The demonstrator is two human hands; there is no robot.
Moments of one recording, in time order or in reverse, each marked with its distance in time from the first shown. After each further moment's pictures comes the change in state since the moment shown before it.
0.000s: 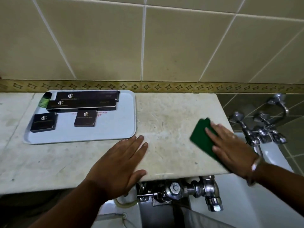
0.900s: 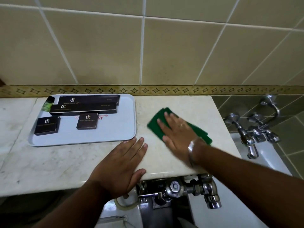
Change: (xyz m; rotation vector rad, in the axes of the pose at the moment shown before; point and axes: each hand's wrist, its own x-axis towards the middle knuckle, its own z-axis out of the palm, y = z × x) left_hand 0.000 0.002 -0.004 0.051 0.004 0.015; right_hand 0.082 -0.114 -0.005 -0.137 0.082 -0.052
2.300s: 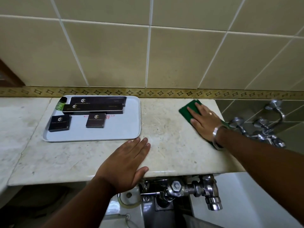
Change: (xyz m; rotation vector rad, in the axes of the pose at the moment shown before) left_hand -0.002 0.001 0.010 -0.006 0.051 -0.028; right_hand 0.019 0.102 -0.001 0.079 -0.032 0.191
